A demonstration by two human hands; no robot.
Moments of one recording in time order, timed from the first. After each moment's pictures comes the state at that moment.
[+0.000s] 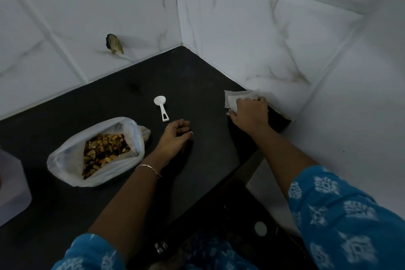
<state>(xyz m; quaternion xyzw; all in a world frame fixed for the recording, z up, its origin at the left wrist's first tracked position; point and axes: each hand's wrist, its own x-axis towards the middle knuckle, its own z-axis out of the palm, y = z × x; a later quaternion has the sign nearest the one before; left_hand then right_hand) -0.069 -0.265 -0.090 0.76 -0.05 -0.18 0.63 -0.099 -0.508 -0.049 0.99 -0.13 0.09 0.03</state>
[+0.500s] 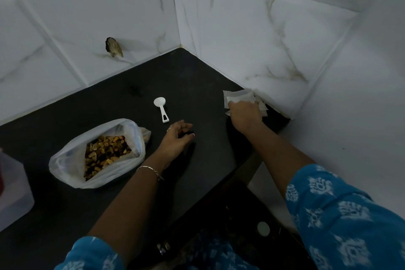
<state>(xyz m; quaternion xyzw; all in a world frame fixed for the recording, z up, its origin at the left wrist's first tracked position) -0.074 -0.266 -0.084 0.77 -0.07 -0.21 0.60 -0.091 -0.497 -0.047 0.99 -0.11 -0.06 0.06</state>
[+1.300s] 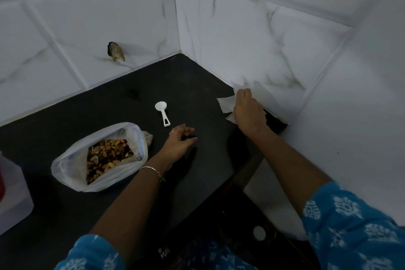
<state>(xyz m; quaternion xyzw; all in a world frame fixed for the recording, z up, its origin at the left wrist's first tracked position) -0.076 -0.268 -0.069 0.77 -0.08 -0.23 0.59 -0.103 -0.488 -0.017 0.97 -0.13 0.18 -0.07</state>
